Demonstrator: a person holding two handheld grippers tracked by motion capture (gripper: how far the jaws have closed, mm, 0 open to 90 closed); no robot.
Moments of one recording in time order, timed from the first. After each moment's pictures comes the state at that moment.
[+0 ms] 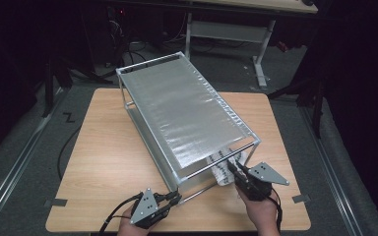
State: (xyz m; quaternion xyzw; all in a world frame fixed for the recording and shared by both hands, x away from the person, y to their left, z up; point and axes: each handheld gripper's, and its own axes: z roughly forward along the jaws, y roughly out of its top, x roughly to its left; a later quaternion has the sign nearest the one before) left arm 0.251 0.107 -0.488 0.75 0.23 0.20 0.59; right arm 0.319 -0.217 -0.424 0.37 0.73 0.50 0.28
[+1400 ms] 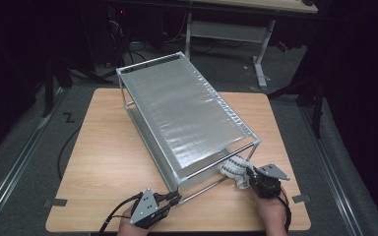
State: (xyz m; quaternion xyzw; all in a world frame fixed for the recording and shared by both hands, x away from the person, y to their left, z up) left arm 0.250 0.105 -0.488 0.74 0.24 0.19 0.59; right arm 0.347 -0.264 -0.483 0.48 0.74 0.36 0.30
